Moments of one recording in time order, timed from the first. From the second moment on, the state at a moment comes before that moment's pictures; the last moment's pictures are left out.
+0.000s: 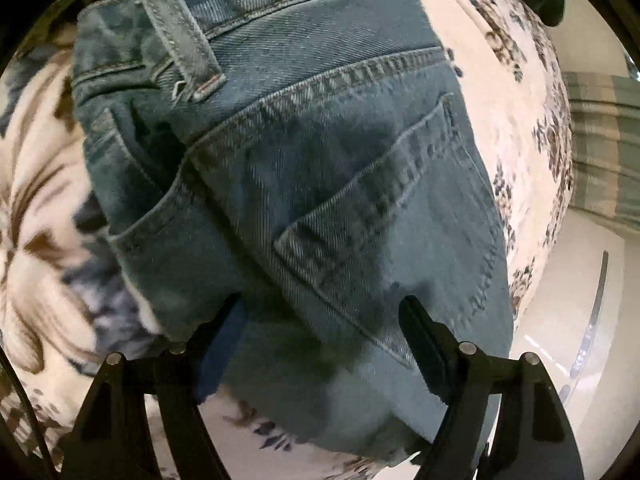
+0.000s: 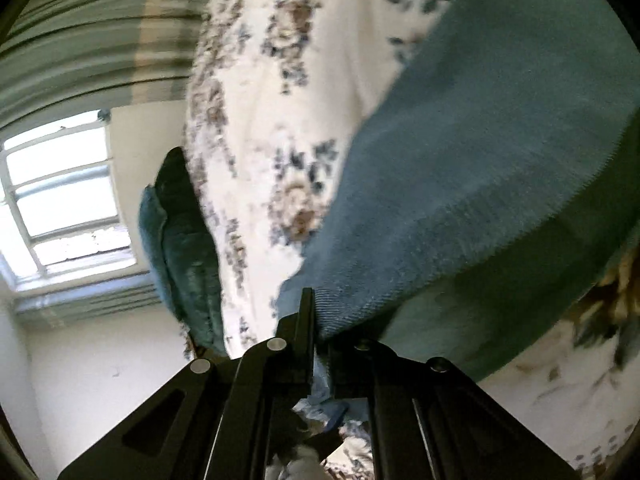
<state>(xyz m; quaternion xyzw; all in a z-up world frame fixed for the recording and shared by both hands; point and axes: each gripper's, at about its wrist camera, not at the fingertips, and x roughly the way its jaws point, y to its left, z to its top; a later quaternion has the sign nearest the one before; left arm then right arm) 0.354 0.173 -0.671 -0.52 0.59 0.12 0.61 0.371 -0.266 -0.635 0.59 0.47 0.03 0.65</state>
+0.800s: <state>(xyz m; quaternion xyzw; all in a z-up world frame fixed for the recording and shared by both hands) 0.331 0.200 -0.668 -0.36 0.59 0.15 0.71 0.301 -0.267 -0.717 0.47 0.62 0.00 0.63</state>
